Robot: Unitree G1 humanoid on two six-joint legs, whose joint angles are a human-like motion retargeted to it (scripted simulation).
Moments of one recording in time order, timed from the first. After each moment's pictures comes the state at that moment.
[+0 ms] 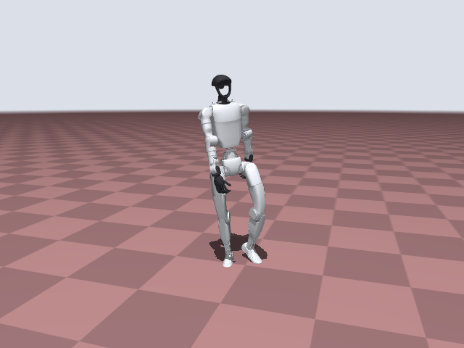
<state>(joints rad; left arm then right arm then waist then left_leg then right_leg) 0.31 0.15 0.27 1.51 0.21 0.03 -0.31 -0.37 -0.10 -0.01 1.64 -0.43 -0.06 0.20 0.16 -0.01 0.04 -0.20 0.08 0.36 0.62 0.08 -0.01 0.12 -0.07 -0.43 0.06 -0.14 -0.10</state>
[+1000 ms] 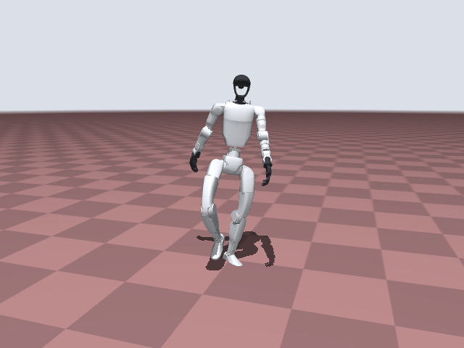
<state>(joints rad) -0.61 0.16 0.14 1.49 0.03 -0.06 -0.08 0.30 -0.32 -0.15 1.70 -0.68 -0.04 0.06 -0.17 0.10 0.17 0.09 0.14 0.36 0.15 -0.16 0.09 -0.51 -0.26 -0.59 1.29 -0.02 -0.19</state>
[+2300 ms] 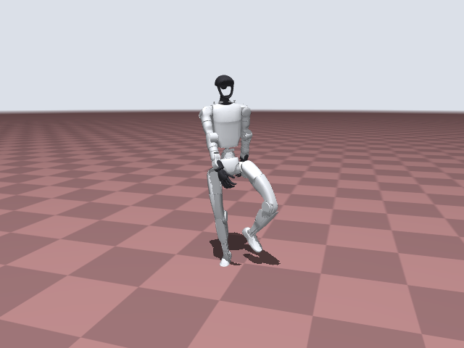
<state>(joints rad) 0.32 0.13 0.31 1.69 0.16 -0.01 -0.23 -0.56 -0.05 -0.05 1.53 -0.27 -0.05 0.25 0.24 -0.02 0.16 -0.57 0.44 0.41 1.49 -0.02 0.13 0.15 -0.03 -0.31 0.10 -0.14 -0.11</state>
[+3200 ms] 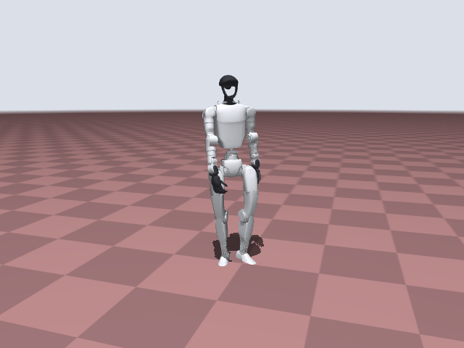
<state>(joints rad) 0.21 0.11 0.30 1.48 0.06 -0.09 -0.17 -0.31 -0.07 0.03 1.58 -0.43 -0.08 0.19 0.04 0.02 0.00 0.04 0.03 0.38 0.12 -0.09 -0.03 0.12 0.01 -0.45 0.05 -0.16 -0.06</state>
